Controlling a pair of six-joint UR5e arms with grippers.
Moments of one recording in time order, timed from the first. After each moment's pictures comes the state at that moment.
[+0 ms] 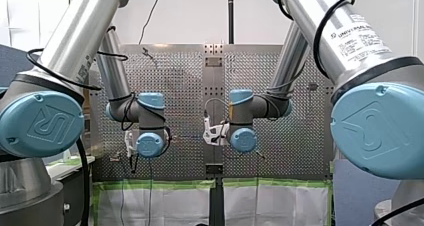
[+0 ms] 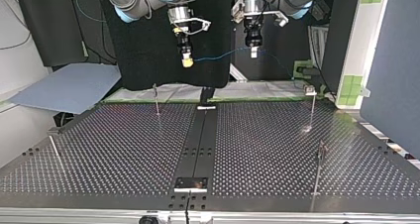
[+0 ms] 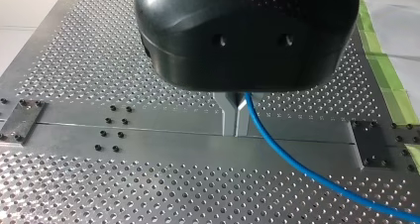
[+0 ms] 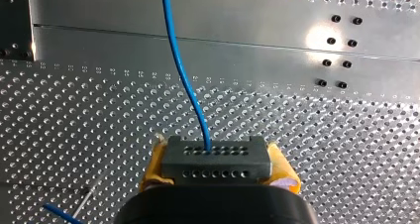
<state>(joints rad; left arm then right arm) -0.55 -1.99 -2.39 -1.89 -2.15 -1.63 2.37 -1.00 2.02 -1.04 1.83 1.47</state>
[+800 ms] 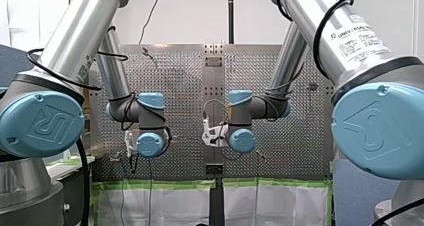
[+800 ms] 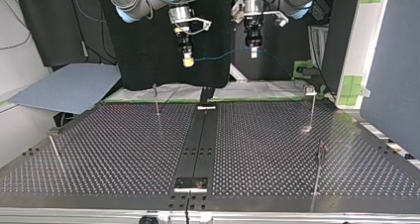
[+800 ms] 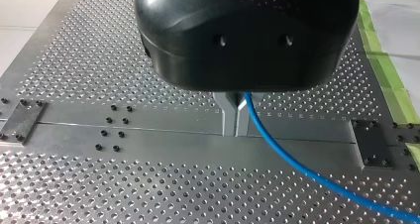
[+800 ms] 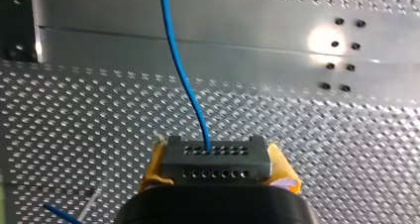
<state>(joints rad) -0.55 -1.99 -2.39 -1.89 -2.15 -1.62 2.38 -0.99 2.01 -1.03 1.84 1.47</state>
